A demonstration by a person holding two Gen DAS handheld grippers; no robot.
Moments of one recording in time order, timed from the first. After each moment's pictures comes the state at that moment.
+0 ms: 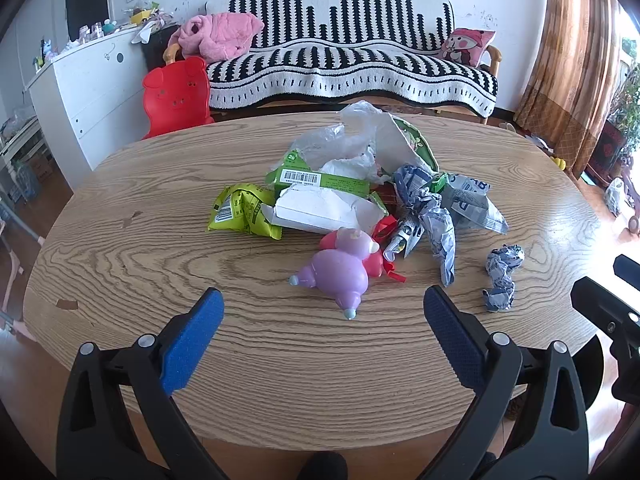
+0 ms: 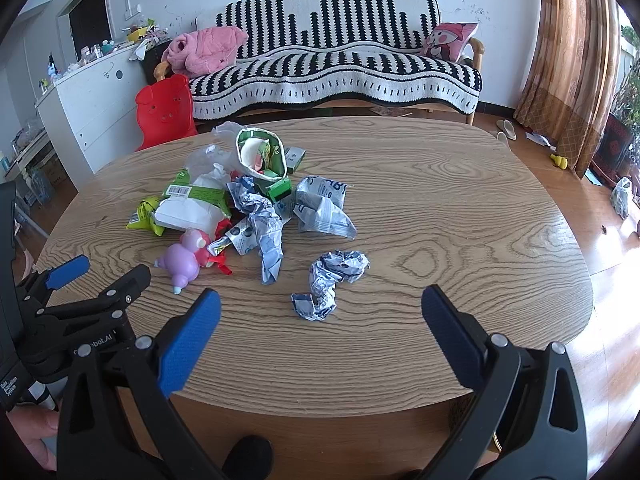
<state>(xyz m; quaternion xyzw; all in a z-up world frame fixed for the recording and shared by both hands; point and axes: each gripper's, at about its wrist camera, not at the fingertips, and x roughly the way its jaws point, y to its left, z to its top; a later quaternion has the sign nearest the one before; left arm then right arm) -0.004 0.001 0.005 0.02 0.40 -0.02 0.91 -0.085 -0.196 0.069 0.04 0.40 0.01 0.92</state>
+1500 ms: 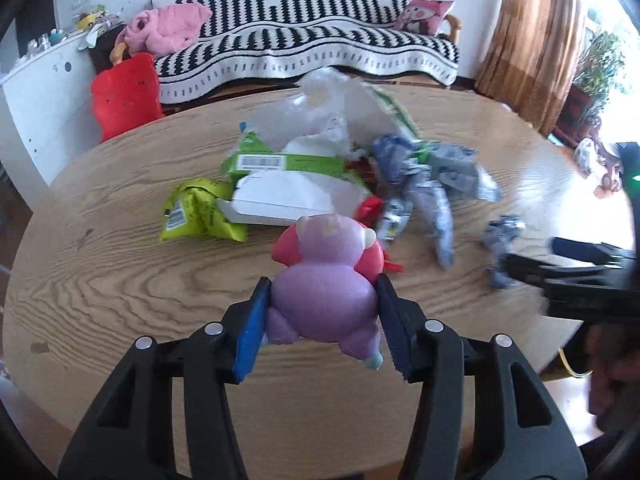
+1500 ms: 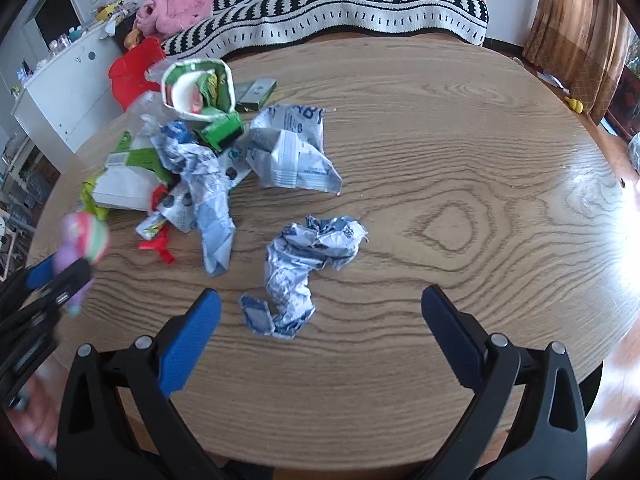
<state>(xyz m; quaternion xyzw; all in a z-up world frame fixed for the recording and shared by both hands) 0.025 0.004 -0.024 0.05 0.42 -0.11 0.90 -0.007 -0.223 -0.017 0.07 0.50 0.01 0.86</state>
